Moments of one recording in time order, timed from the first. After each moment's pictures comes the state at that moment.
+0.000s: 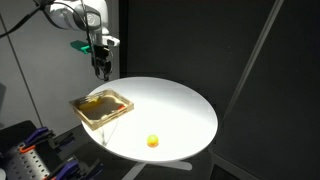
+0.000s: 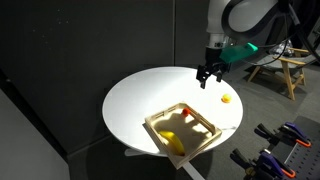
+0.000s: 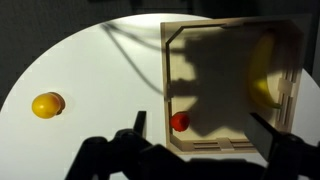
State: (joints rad) arm 0.15 -0.03 0.05 -2.37 -0.03 2.31 0.37
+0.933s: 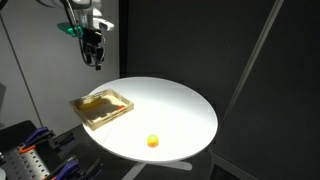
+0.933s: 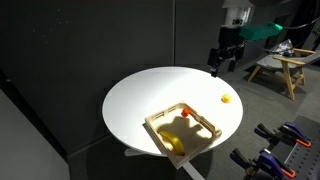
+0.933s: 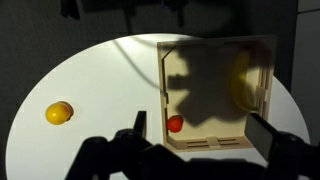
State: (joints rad) arm 0.13 -0.24 0.06 -2.42 0.04 2.15 0.32
